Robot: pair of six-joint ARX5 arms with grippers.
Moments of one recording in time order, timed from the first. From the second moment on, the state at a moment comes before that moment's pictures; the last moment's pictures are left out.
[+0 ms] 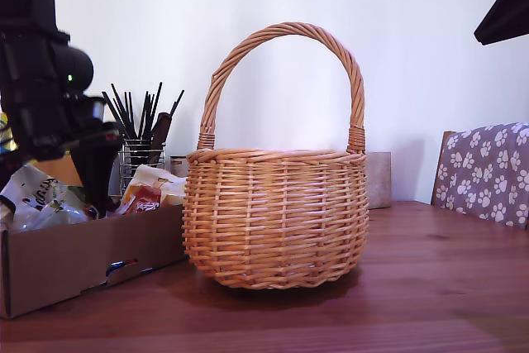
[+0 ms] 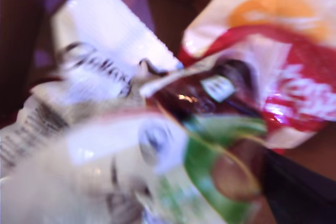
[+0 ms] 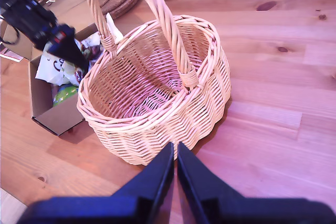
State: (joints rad) left arm -0.15 1.98 1.51 -1.00 0.23 0.00; right arm 0.24 0.70 0.64 -0.47 -0.41 0.08
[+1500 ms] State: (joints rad) left arm -0.15 1.57 1.61 -1.21 0.49 0.06; right arm 0.24 0.70 0.64 -0.47 -0.41 0.08
